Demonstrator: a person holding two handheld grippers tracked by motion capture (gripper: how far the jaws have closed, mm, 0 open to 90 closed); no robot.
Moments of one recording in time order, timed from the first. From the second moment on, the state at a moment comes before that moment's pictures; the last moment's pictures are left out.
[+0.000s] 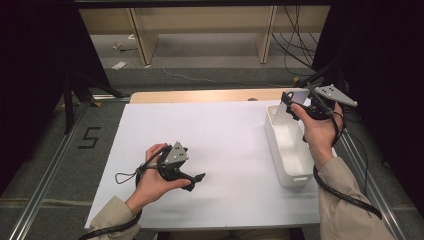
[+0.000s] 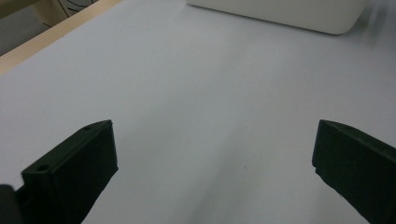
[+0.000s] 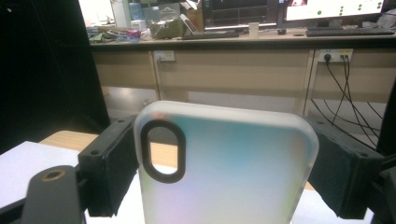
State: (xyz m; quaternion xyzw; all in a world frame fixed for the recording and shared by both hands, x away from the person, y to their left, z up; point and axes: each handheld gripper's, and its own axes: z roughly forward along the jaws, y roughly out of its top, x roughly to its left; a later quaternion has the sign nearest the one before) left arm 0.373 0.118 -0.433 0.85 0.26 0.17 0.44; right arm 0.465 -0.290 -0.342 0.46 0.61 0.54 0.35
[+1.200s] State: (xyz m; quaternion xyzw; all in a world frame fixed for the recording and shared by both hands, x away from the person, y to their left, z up) left arm 0.373 0.119 -0.433 0.85 0.26 0.17 0.44; right arm 0.467 -0.294 -0.345 0.47 0.61 0.53 0.35
